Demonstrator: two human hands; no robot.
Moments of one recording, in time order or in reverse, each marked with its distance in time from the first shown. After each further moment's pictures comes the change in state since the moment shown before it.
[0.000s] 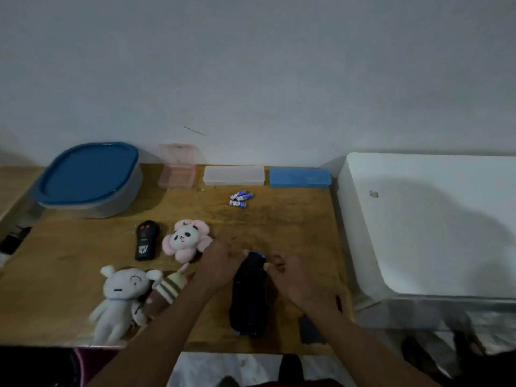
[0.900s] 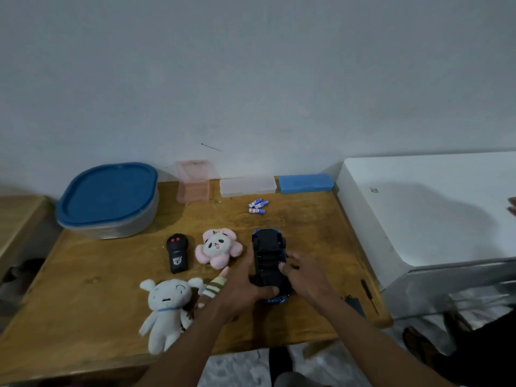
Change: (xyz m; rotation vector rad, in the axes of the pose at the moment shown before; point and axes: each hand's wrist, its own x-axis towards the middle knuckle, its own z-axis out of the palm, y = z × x) left_hand -0.034 -0.066 -0.043 -0.482 -0.442 0.228; right_hand -0.050 -0.063 0.051 0.221 0.138 0.051
